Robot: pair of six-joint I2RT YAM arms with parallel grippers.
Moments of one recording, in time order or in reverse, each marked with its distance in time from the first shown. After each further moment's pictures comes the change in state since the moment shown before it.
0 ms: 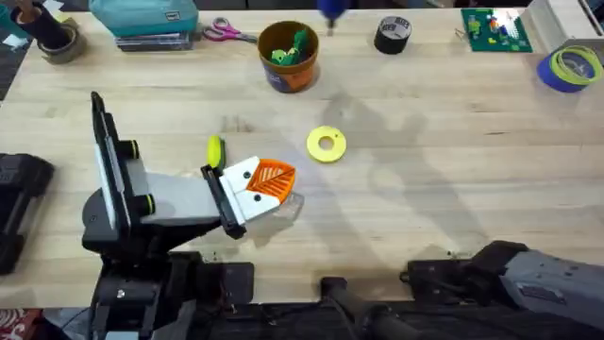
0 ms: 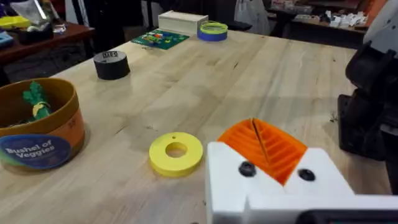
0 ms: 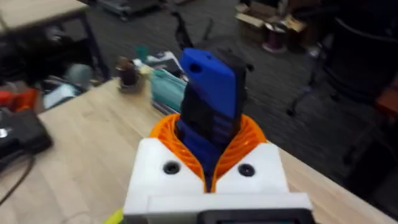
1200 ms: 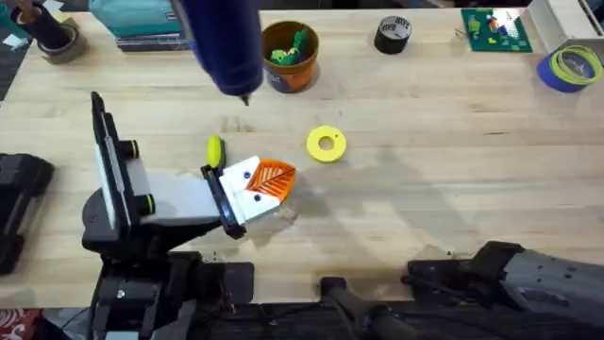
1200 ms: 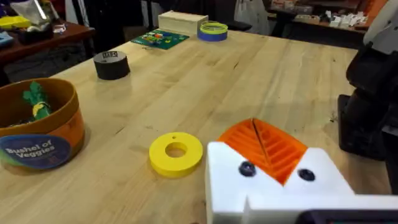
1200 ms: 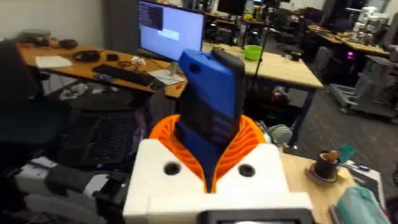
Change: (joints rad) left arm 0.000 0.000 0.000 0.000 0.000 0.000; right arm 0.157 0.000 0.000 0.341 -0.827 0.049
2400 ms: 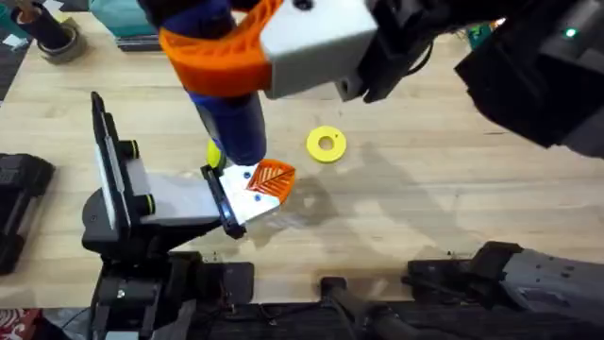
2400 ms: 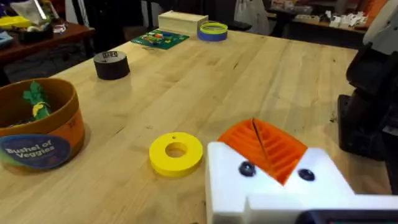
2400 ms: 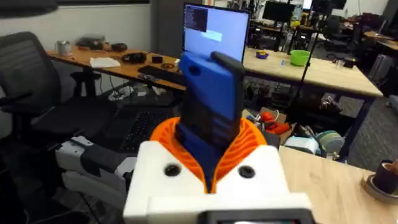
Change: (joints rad) left arm 0.000 0.000 0.000 0.000 0.000 0.000; right arm 0.029 0.016 -0.279 0.380 -0.132 0.135
